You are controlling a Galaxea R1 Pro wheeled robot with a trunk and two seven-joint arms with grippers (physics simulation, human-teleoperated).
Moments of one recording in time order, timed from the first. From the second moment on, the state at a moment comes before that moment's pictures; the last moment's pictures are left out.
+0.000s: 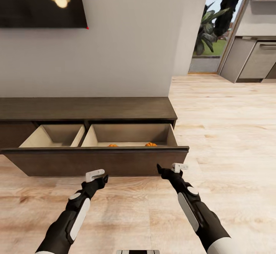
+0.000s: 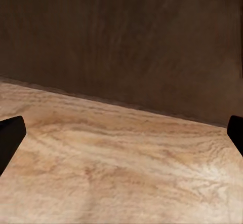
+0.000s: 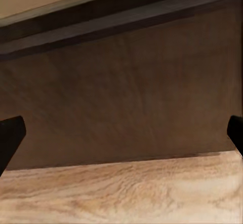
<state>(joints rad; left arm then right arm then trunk) -0.40 -0.03 -0.03 -1.09 0.25 0.30 0.11 -0.48 0.02 0.19 -1.01 -0.34 0.10 -0.02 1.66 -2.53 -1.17</state>
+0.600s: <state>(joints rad) -0.29 -0.03 -0.07 -1.10 0.15 -0.03 0.12 -0.48 0.02 0.24 -0.71 -0.26 -0.19 -0.02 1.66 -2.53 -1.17</state>
